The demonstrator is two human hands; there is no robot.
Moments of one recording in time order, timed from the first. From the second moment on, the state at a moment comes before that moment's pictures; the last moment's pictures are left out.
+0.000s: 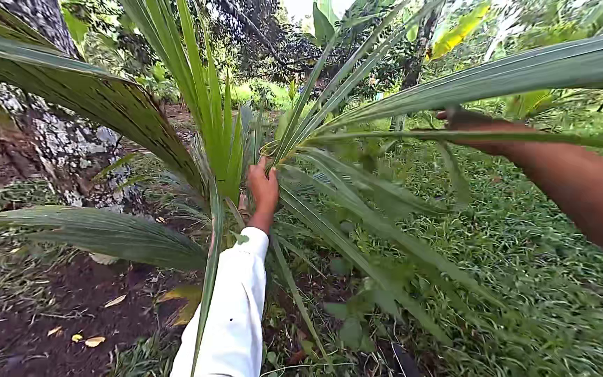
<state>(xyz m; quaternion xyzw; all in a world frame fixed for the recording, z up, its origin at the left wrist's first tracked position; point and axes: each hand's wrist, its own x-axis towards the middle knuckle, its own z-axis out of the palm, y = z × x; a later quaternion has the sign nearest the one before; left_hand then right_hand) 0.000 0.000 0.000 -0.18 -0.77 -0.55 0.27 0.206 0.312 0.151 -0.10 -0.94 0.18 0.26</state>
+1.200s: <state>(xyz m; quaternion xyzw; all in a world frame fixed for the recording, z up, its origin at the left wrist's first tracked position) 0.107 -0.022 -0.063 -0.24 -0.76 -0.60 0.11 0.088 0.074 0.064 -0.06 -0.87 0.49 0.06</state>
